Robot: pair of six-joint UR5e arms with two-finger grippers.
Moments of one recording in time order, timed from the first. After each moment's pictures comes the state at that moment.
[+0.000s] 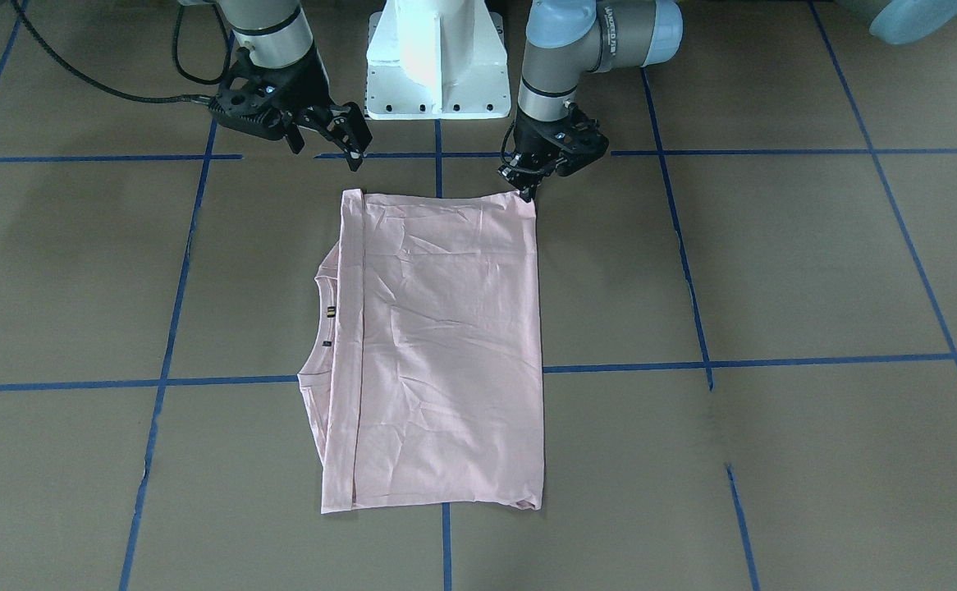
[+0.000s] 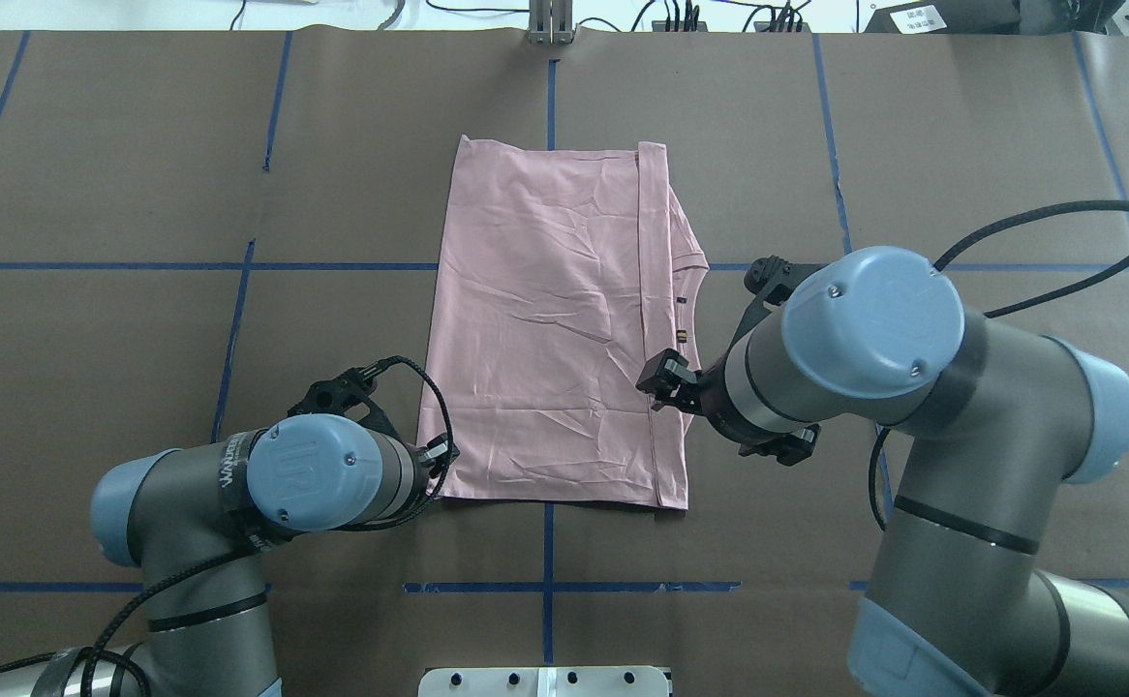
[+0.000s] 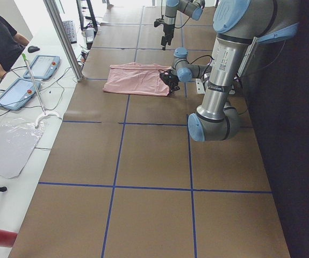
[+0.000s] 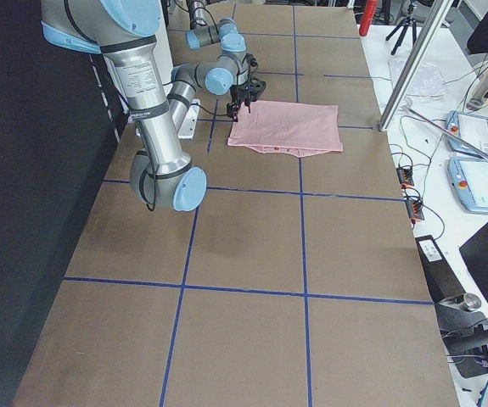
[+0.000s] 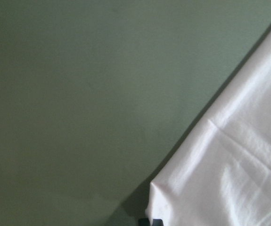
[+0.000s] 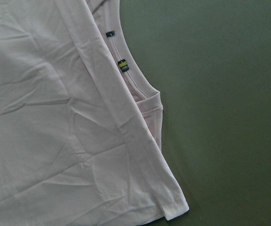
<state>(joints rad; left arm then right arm) -0.31 -2.01 -1.88 -1.67 -1.64 -1.97 0.46 -1.12 2.10 -1.72 1.84 1.76</state>
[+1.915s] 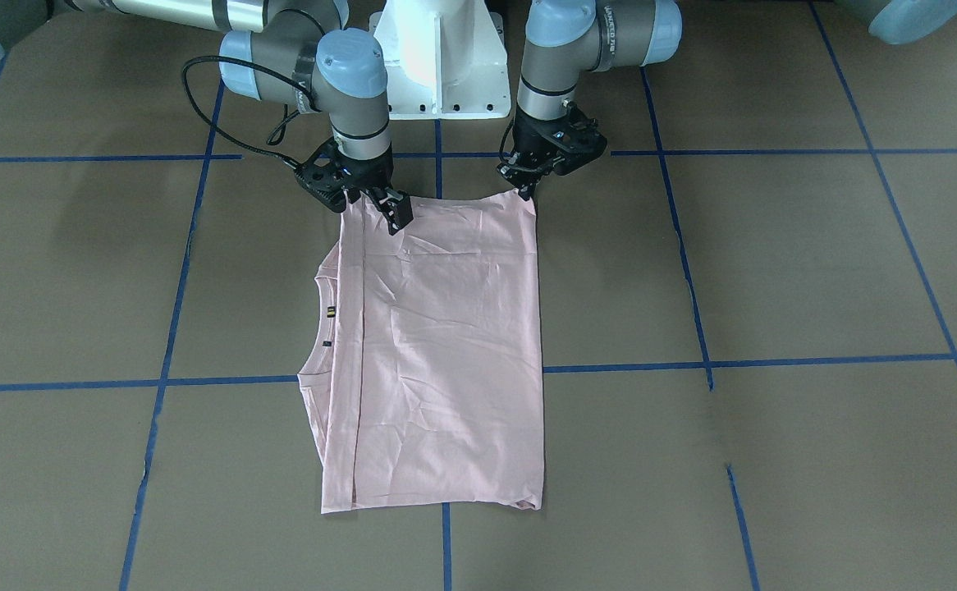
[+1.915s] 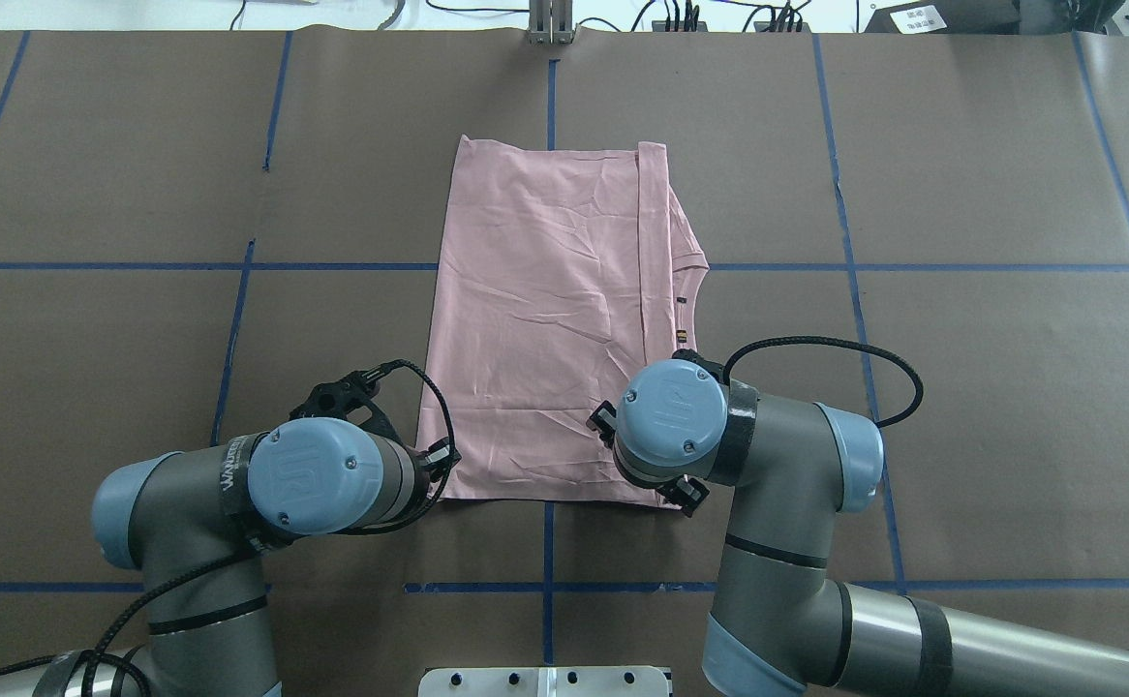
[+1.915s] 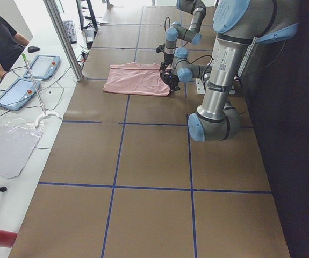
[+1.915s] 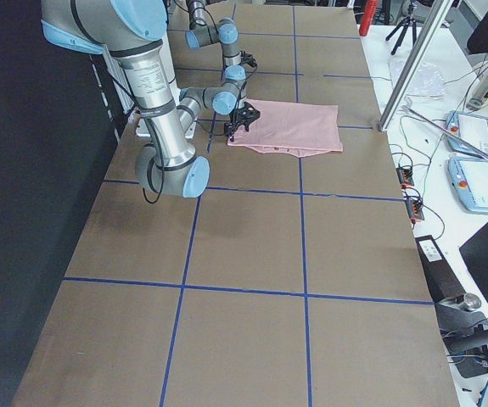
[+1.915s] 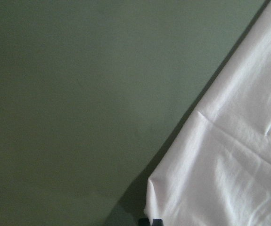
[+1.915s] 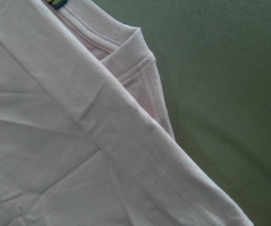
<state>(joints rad) -0.30 -2.01 -1.88 -1.67 -1.64 -1.96 0.34 -1.02 1.72 -1.56 1.75 2.08</state>
